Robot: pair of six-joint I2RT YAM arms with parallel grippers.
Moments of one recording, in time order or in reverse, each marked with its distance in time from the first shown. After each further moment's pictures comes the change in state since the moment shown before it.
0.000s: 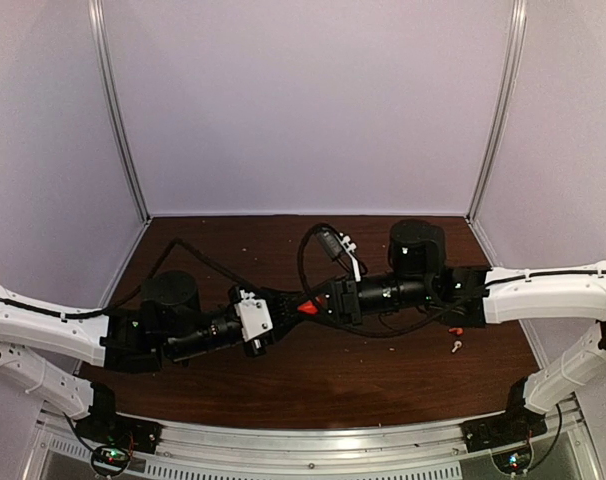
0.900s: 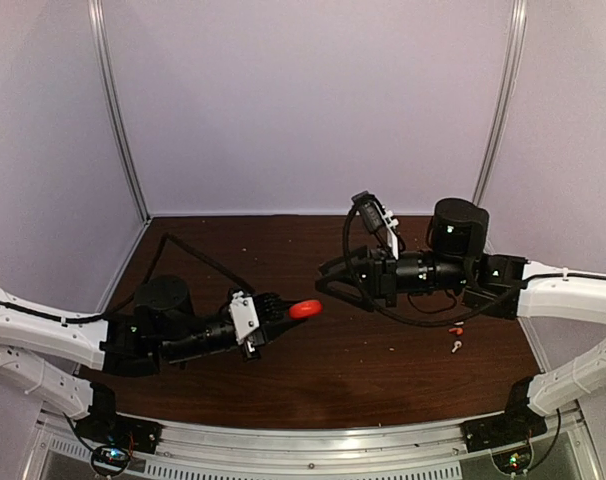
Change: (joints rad) left arm 0.008 -0.016 -0.055 0.082 0.092 -0.122; right arm -0.068 -0.162 -0.018 -0.027 -0.022 -0.124
